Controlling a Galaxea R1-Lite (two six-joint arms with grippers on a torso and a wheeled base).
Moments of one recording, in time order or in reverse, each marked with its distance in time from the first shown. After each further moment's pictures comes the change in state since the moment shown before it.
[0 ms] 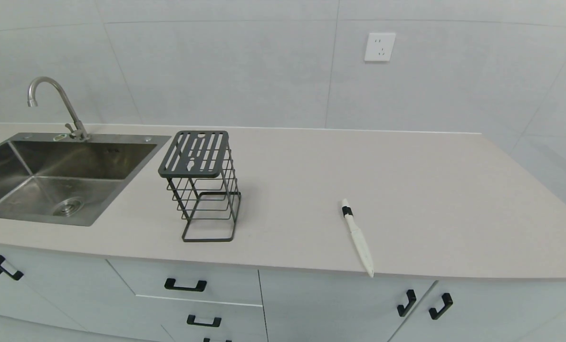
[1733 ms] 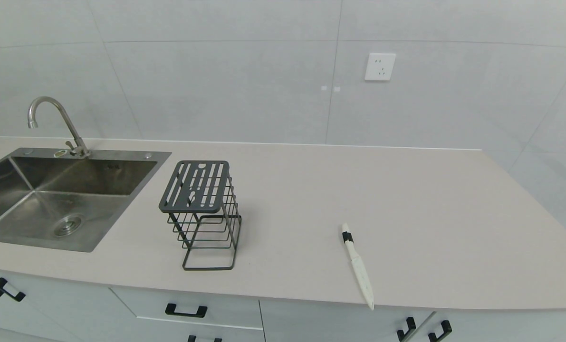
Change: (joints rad) left arm 0.000 0.000 0.000 0.000 0.008 -0.005; right arm 0.002 0.000 0.000 0.000 0.000 -0.003
